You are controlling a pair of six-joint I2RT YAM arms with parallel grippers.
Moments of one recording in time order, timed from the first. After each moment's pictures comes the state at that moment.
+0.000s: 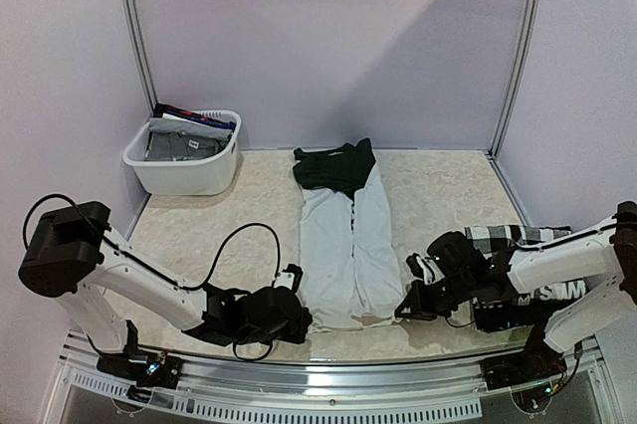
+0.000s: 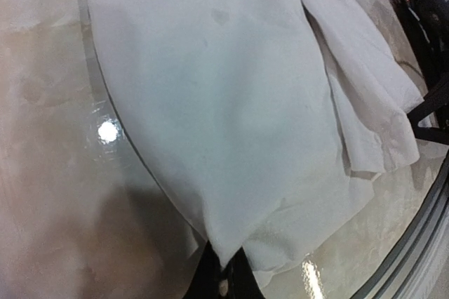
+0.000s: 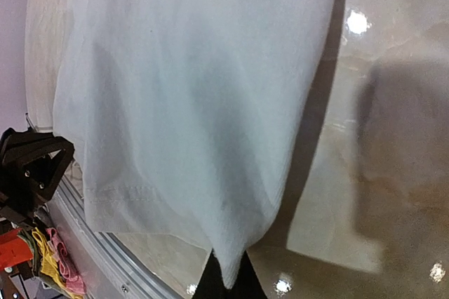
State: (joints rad) left arm -1.34 1.68 0.61 0.21 -0.37 -1.01; right arm 0.86 1.38 0.46 -0.04 -0.32 0.91
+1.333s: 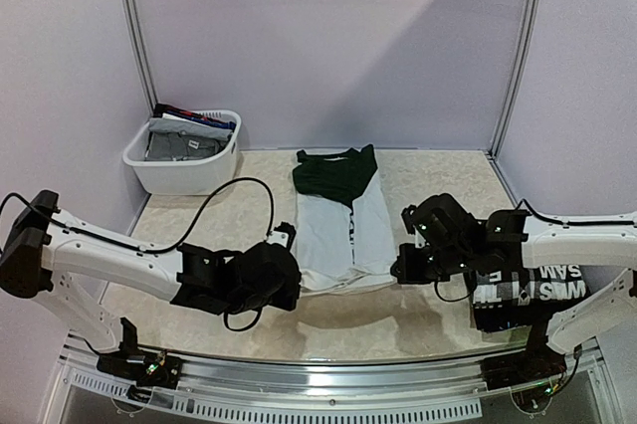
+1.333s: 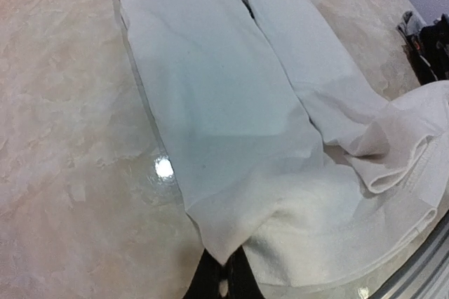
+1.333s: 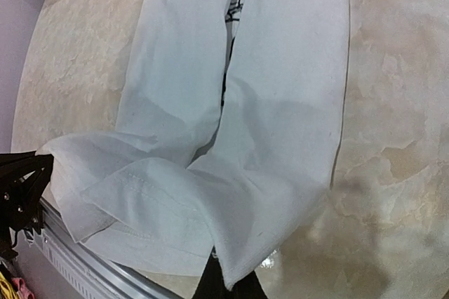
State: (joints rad) left arm -1.27 1.50 0.81 -0.21 -0.51 -0.82; right arm 1.01 1.30 0.83 -0.44 0.11 0.89
